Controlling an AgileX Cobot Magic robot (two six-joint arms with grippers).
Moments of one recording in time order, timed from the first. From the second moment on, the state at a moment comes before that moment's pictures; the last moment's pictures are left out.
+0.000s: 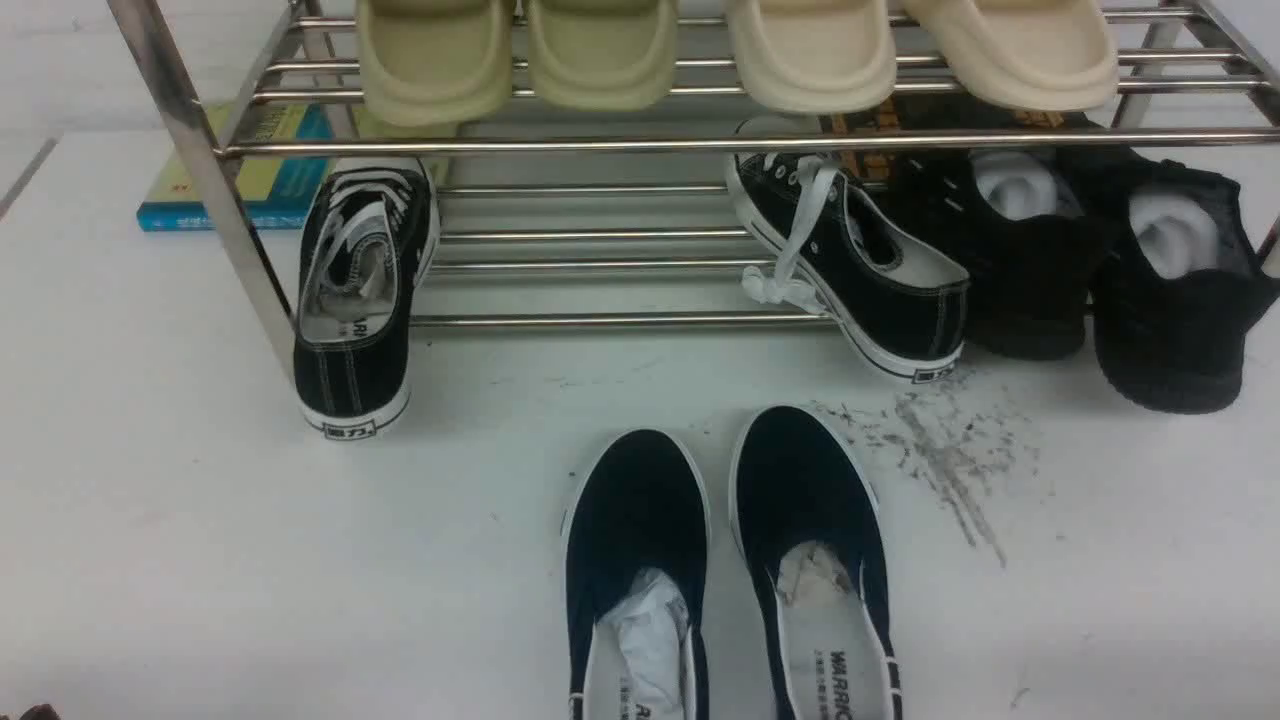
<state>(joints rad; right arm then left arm) 0.06 -0.01 0.01 0.14 0.40 -0.20 0.01 -0.01 0.01 0.15 0.40 -0.34</state>
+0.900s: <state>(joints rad) 0.06 -0.01 0.01 0.14 0.40 -0.20 0.01 -0.01 0.01 0.15 0.40 -0.34</state>
